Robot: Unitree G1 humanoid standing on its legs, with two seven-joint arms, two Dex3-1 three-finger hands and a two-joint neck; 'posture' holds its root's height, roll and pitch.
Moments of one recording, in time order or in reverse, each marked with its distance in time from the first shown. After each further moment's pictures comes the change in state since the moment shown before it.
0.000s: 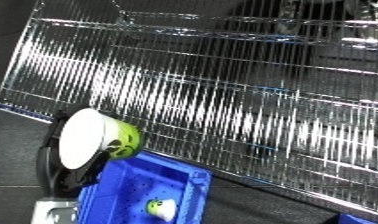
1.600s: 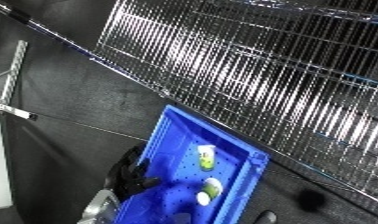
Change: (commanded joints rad) left arm -0.011 0.070 0.082 0.912 0.074 0.273 -0.194; right arm 0.031 0.010 0.004 0.110 0.018 -0.001 0.135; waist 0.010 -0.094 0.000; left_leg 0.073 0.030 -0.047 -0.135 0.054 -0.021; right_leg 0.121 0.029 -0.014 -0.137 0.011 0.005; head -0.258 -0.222
